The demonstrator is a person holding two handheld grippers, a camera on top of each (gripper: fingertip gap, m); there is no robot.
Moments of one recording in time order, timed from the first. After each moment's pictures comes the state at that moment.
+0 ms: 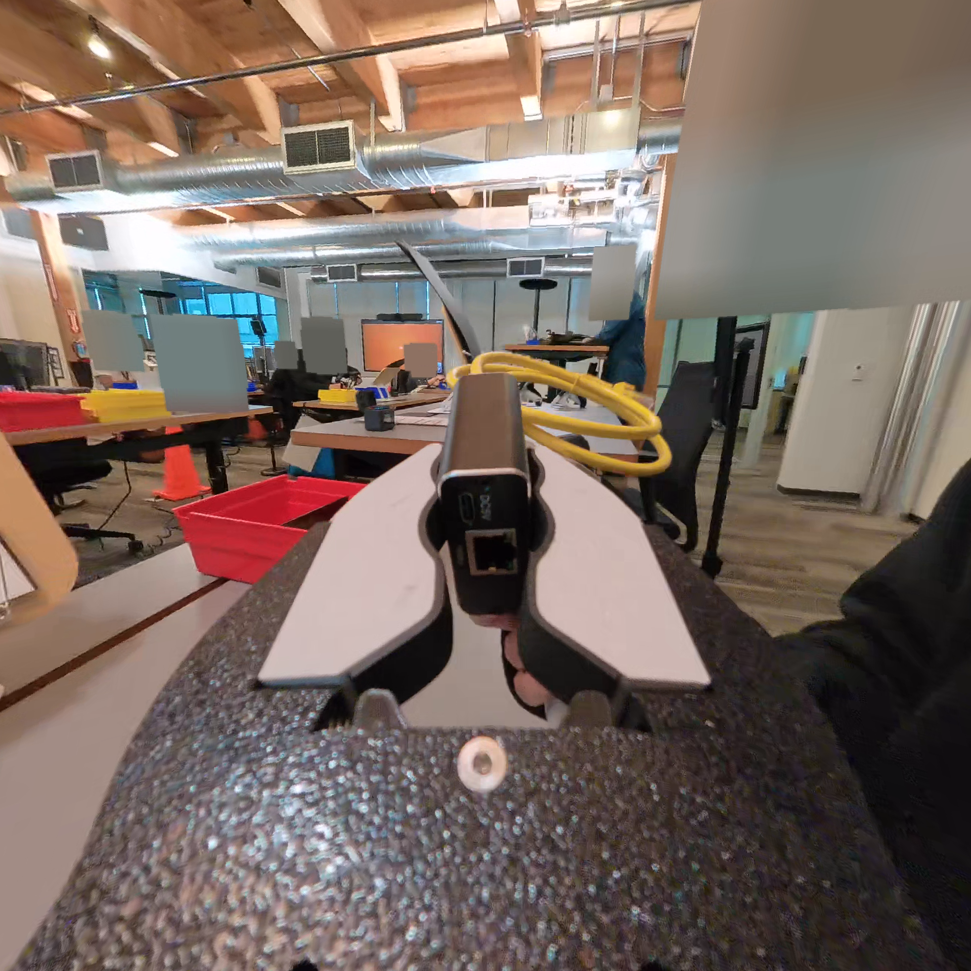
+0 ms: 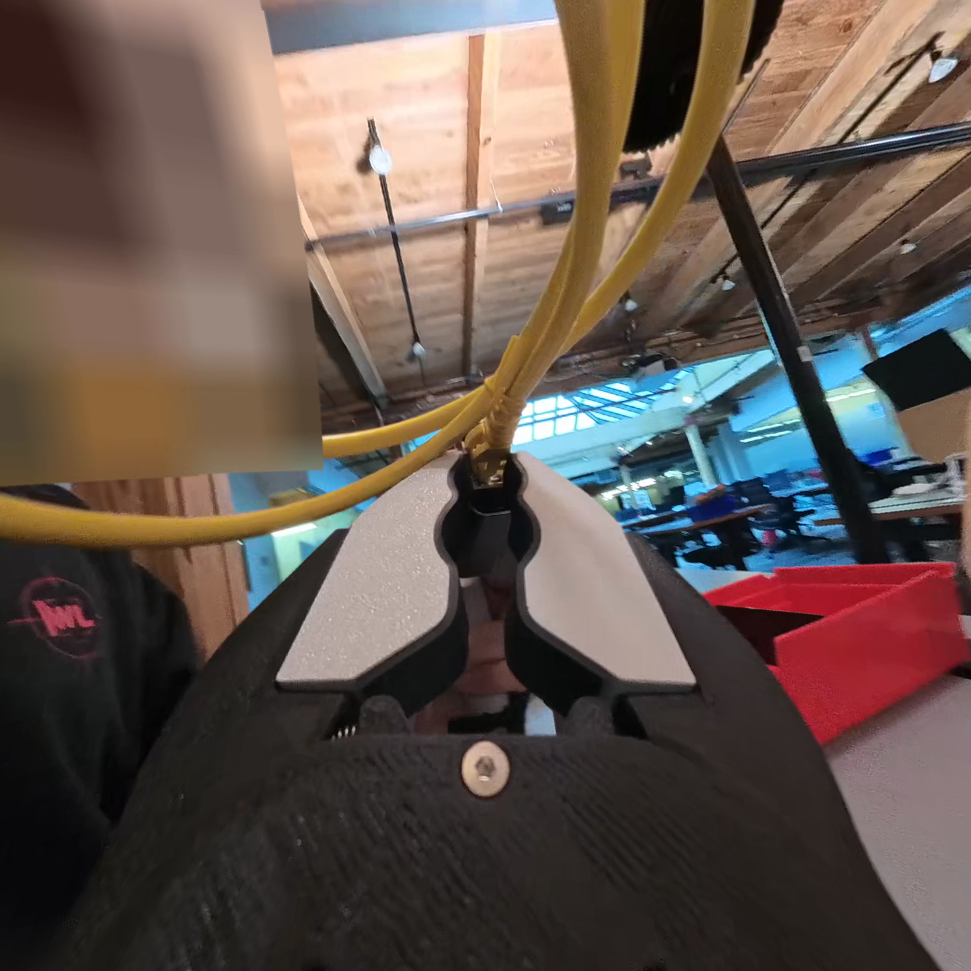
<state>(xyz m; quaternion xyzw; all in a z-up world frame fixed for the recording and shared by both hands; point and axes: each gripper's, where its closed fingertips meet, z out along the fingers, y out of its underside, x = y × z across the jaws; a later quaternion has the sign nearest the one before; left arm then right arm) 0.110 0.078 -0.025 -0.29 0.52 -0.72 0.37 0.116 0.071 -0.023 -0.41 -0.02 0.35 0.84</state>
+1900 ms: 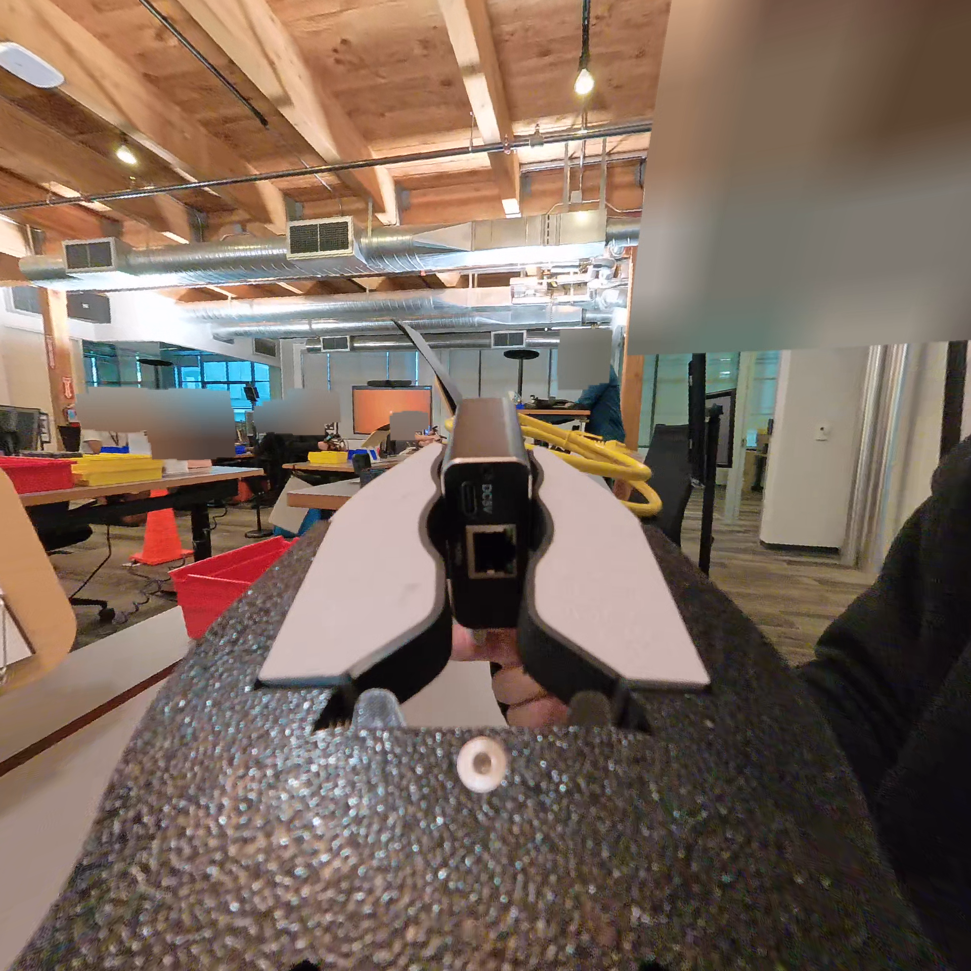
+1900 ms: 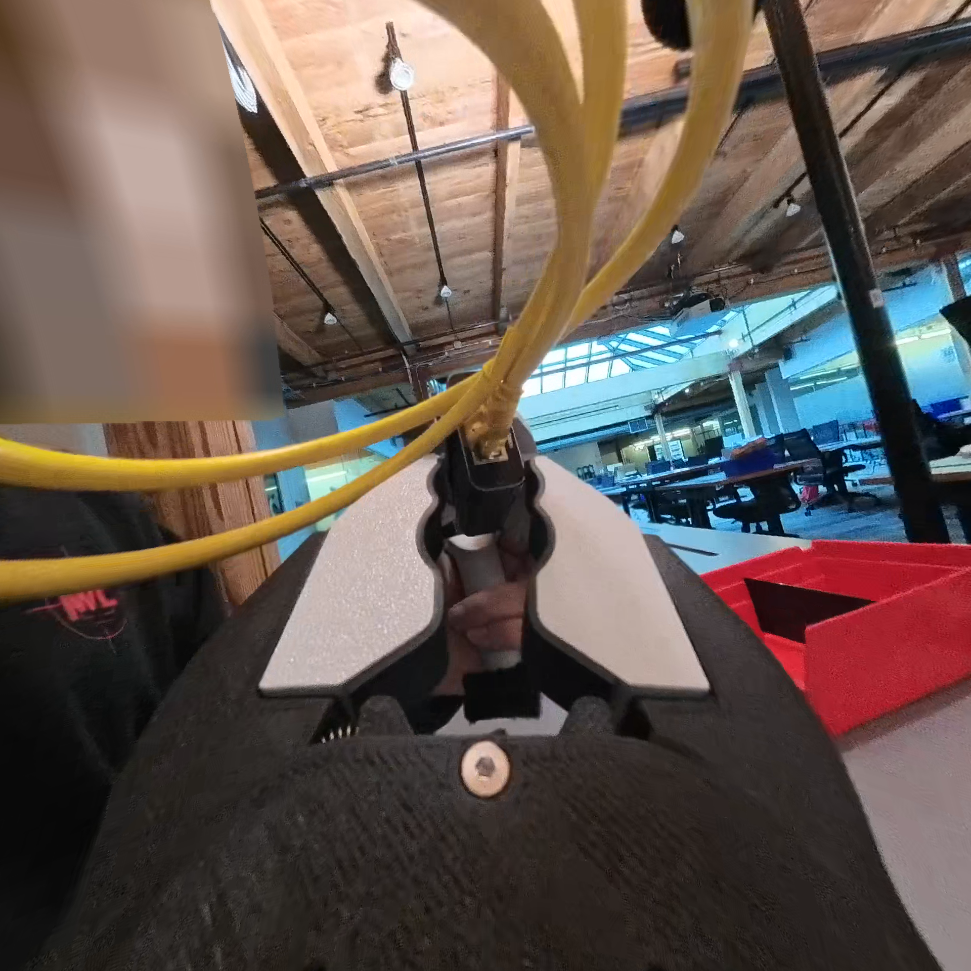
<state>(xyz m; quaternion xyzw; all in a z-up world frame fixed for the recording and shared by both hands) 0.104 0.096 0.000 -0.25 0.47 -0.76 0.38 0.104 0.087 -0.016 -0.46 -0.07 0.37 0.81</state>
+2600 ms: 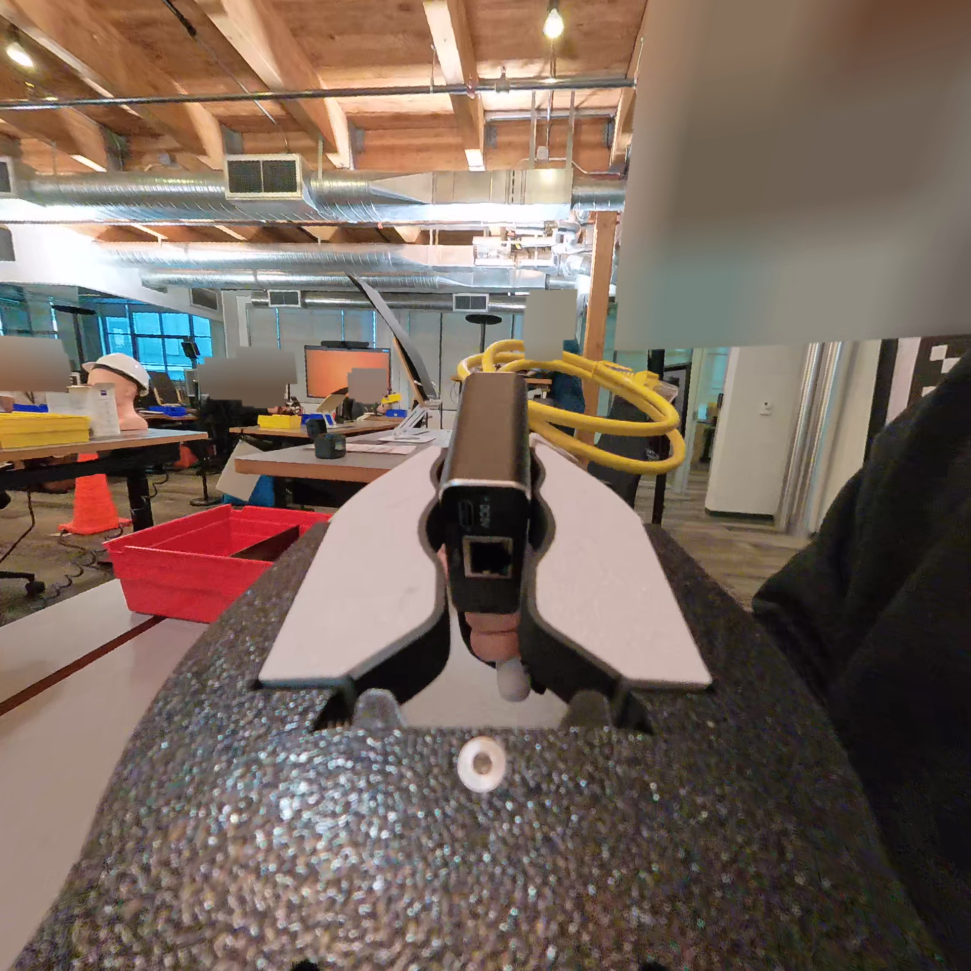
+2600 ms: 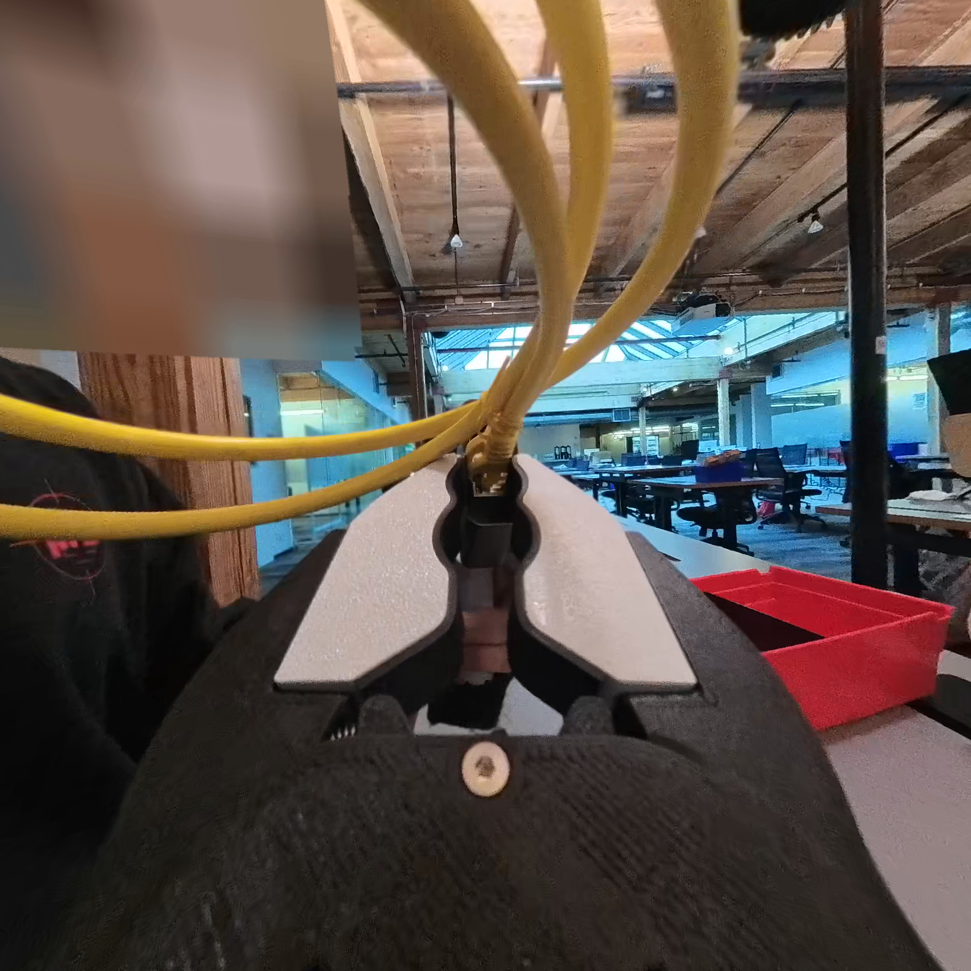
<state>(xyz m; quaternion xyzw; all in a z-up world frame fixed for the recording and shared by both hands) 0.092 0.083 -0.010 -0.25 0.50 -0.76 0.33 0.091 0.078 -0.004 -0.48 -0.14 0.30 0.82</state>
